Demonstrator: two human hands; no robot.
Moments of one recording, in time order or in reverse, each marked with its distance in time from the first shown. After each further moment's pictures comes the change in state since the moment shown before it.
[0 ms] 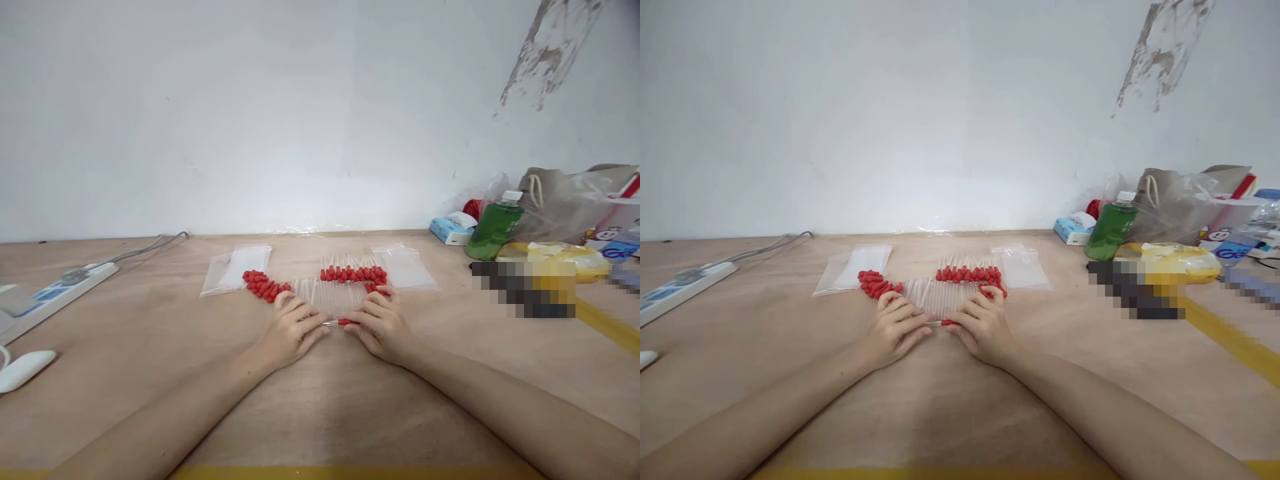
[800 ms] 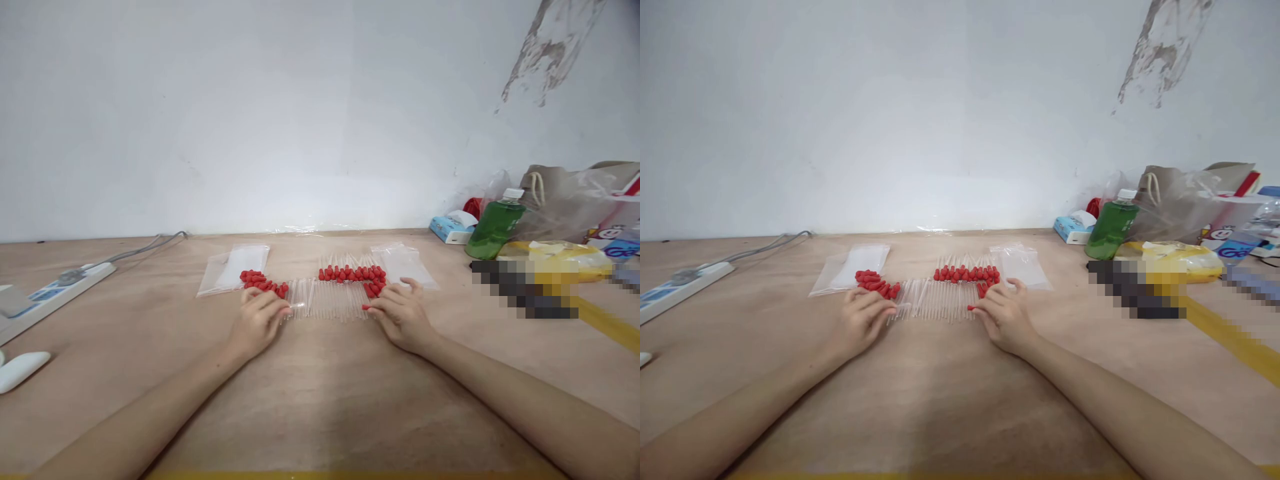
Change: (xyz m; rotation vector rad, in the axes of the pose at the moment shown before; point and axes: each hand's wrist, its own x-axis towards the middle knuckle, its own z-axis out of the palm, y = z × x) left_hand -0.013 -0.029 -0.016 0.114 0.075 -0.114; right_hand -0.009 0.024 -0.011 -0.043 -0.005 0.100
